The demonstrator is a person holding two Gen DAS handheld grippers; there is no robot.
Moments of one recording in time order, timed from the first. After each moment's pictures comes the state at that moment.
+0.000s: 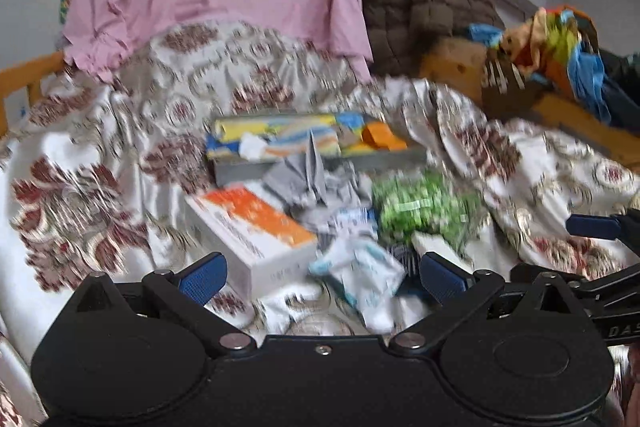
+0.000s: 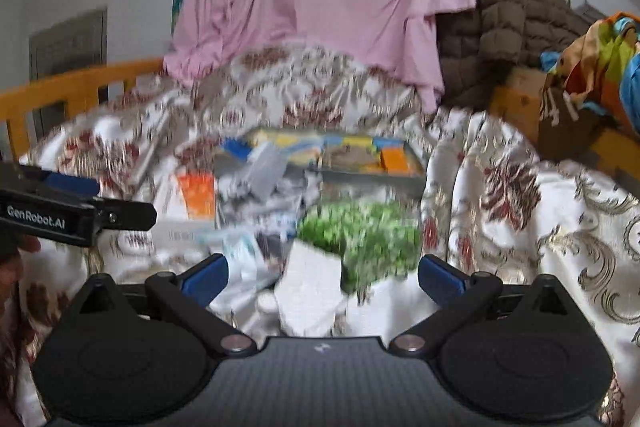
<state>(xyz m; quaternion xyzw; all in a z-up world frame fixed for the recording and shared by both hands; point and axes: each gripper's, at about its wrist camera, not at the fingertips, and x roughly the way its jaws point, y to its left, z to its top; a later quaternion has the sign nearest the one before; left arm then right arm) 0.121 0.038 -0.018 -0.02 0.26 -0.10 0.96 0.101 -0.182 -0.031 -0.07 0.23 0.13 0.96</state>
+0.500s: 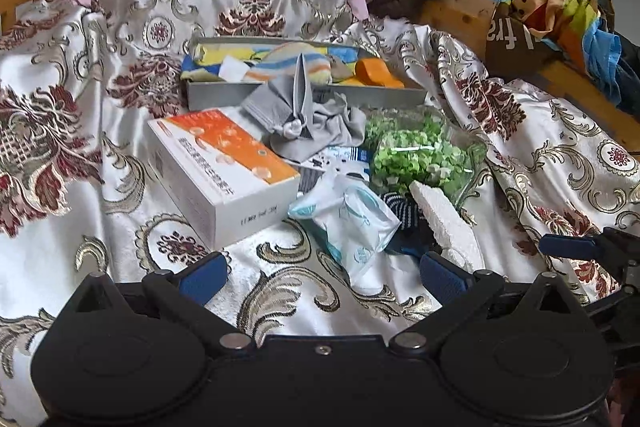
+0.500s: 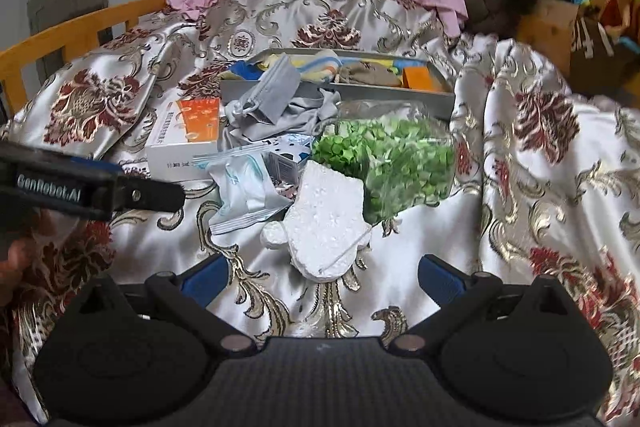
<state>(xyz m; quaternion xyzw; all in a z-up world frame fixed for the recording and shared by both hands) 0.157 0.035 -0.050 -0.06 0.34 -0.13 0.93 0.131 -0.181 -0.057 -0.05 0.32 0.15 0.93</state>
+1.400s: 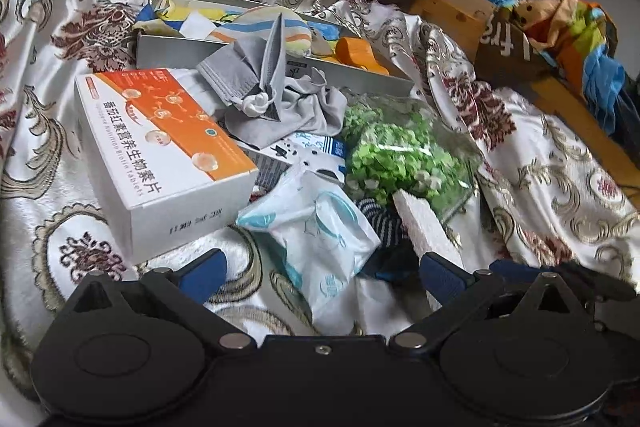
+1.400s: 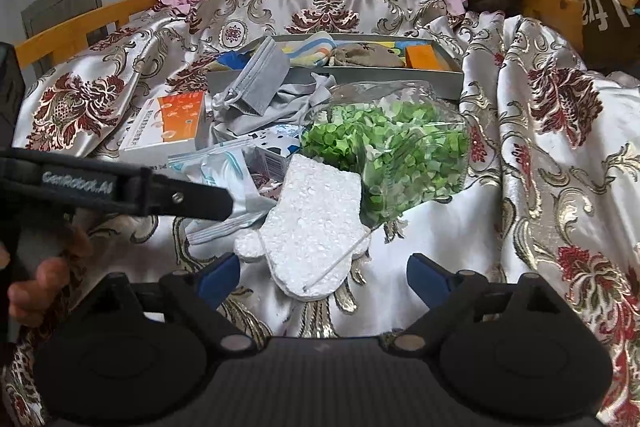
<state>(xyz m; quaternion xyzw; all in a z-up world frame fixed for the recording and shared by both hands) 0.214 0.026 -0.084 -0.14 0.37 -0.18 0.90 0.168 -0.181 -0.075 -0.04 0.34 0.16 0.93</state>
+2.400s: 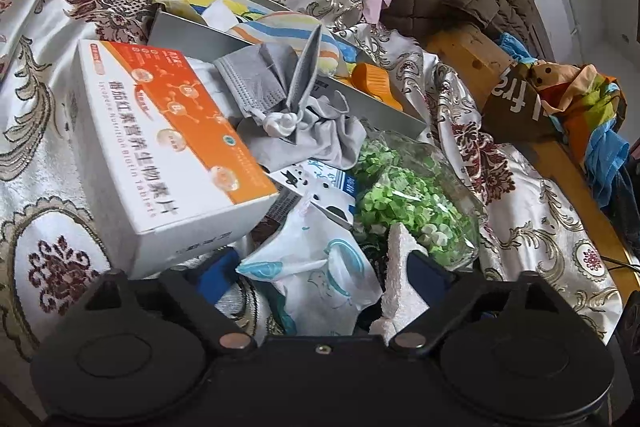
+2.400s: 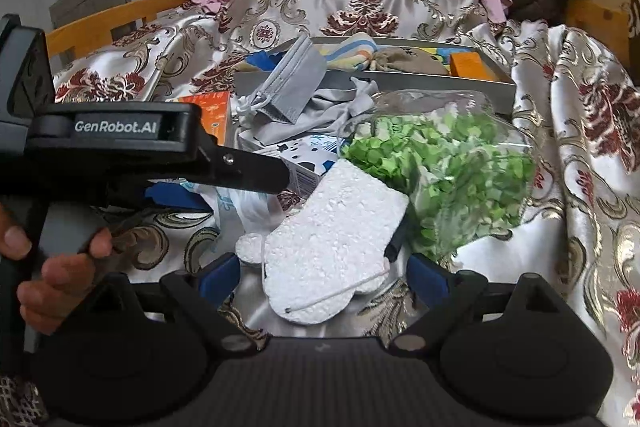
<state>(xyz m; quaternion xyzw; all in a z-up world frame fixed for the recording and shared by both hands) 0.240 0.041 -0.098 -0.24 0.35 -0.17 0.89 0.200 -0.157 -0.091 -0.05 0.33 0.21 0.92</state>
